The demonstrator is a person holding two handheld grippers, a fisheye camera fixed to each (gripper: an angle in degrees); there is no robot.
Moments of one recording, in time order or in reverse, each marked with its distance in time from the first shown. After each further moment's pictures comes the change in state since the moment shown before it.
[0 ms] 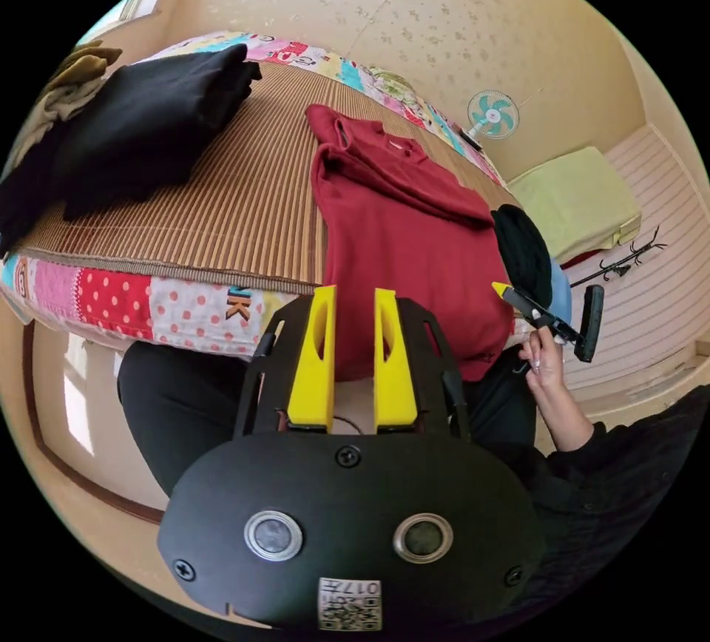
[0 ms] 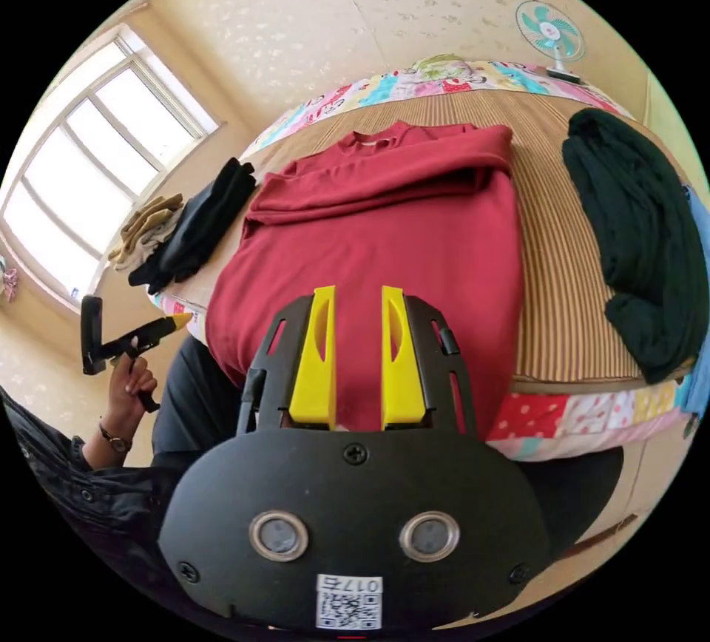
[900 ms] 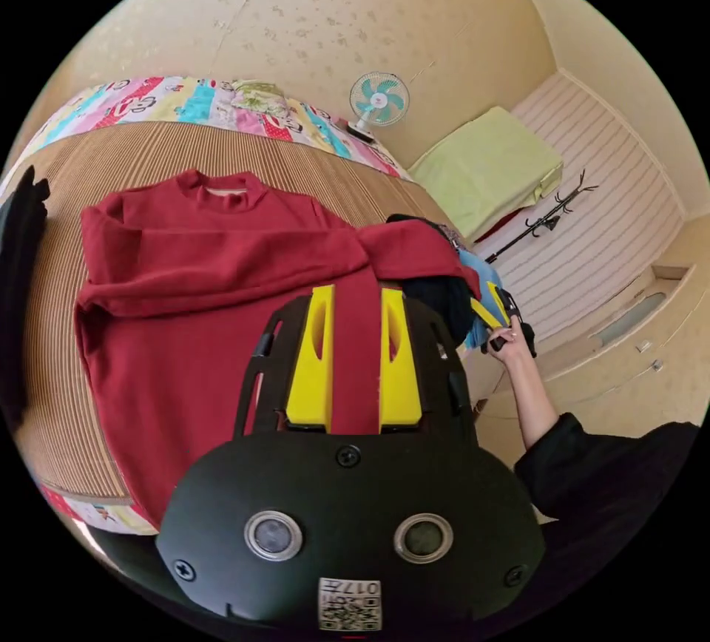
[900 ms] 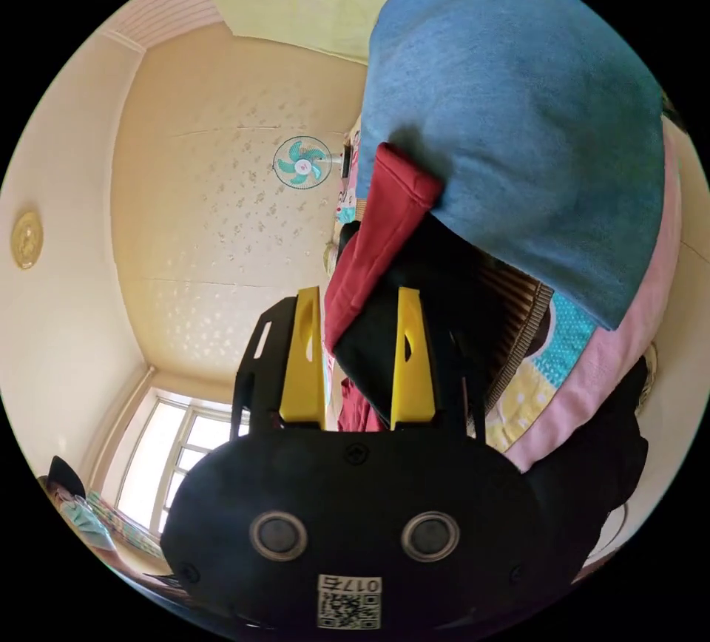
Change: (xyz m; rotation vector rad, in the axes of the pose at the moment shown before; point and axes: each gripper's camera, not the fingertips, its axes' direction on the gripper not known) left arm 0.137 -0.203 0.000 0.013 0.261 0.304; right arm 0.486 0.038 -0.291 0.713 -0.464 0.954
